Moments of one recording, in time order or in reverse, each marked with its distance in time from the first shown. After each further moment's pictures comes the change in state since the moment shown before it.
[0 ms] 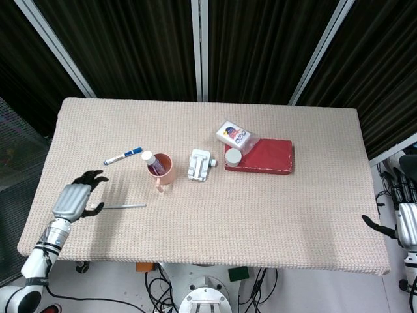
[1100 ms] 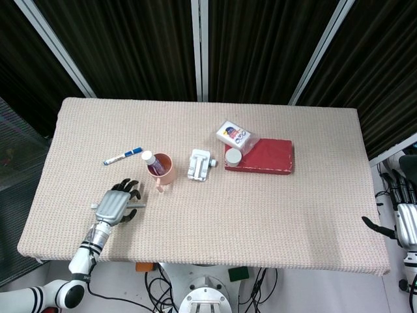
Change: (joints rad) left arm -0.051 -0.311 -0.027 0.148 -0.058 -0.032 0.256; right arm 0.003 -0.015 -0.007 0.035 0.017 -0.027 0.016
